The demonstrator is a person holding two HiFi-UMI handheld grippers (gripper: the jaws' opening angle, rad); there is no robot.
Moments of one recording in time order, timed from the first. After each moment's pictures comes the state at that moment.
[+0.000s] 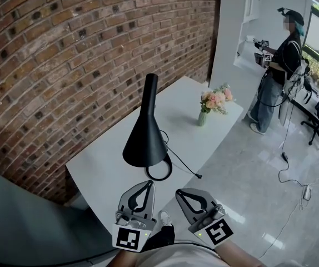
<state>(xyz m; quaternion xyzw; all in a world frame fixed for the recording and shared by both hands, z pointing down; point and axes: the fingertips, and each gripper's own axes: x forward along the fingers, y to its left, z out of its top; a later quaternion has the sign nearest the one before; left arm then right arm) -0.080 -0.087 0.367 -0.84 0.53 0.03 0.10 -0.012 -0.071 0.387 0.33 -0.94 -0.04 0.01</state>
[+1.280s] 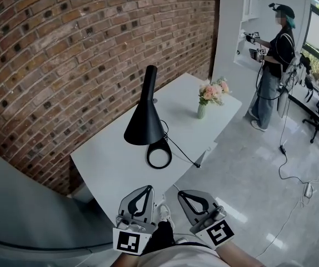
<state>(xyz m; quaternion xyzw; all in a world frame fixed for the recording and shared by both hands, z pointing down) -0.066 -0.003 0.371 -0.83 0.55 0.02 0.09 0.011 0.003 0.387 0.32 -0.94 -0.04 0.02</state>
